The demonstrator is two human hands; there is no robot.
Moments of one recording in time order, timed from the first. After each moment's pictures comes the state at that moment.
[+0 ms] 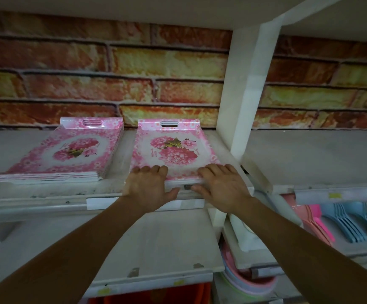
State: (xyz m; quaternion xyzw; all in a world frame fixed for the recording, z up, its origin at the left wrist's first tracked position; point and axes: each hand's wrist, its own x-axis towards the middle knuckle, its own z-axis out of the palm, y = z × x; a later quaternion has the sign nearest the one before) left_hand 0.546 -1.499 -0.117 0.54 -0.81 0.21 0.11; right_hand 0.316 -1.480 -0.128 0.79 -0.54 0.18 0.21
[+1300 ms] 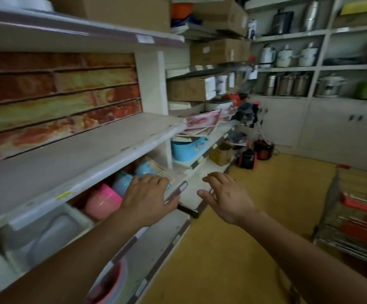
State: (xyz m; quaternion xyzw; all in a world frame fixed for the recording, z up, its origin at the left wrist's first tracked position) left_hand -0.029 -1.192 -0.098 0.10 -0.97 0.11 0.18; right_hand -0.161 -0.999 -0.127 0.44 -0.87 0.17 0.13
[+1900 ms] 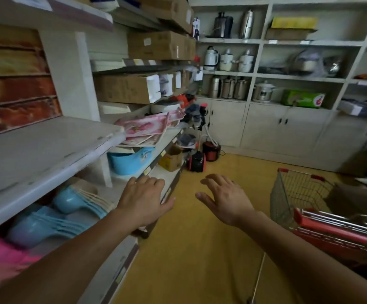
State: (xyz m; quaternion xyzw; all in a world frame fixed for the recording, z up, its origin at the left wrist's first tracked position) left_hand -0.305 -1.193 -0.128 0.00 -0.99 0.07 0.13; right_hand -0.371 -0.966 -0.131 0.32 -0.93 0.09 0.13
